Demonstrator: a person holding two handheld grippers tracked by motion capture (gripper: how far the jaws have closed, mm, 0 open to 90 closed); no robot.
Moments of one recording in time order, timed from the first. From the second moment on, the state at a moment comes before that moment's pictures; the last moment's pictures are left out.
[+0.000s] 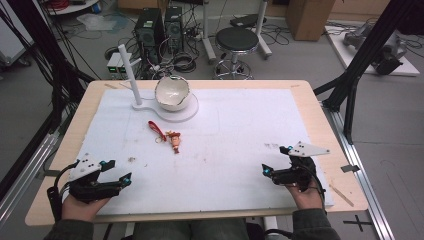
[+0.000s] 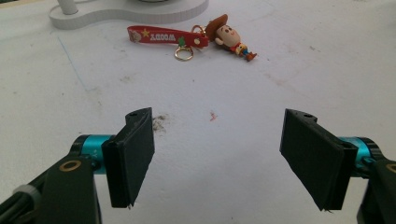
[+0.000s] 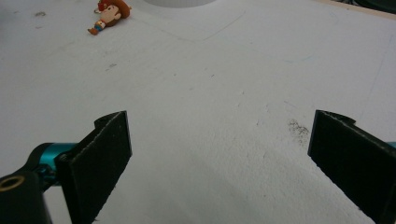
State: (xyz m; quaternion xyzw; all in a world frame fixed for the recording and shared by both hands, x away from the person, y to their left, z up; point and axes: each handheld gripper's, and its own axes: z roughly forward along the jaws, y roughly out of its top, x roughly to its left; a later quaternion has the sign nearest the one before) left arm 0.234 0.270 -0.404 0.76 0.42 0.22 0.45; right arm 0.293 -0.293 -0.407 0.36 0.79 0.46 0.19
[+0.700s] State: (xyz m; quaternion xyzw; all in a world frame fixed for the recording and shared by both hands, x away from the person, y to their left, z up) left arm 0.236 0.268 -0.404 0.76 0.41 0.22 0.46; right arm 0.299 -0.282 -0.394 0.34 0.80 0.46 0.18
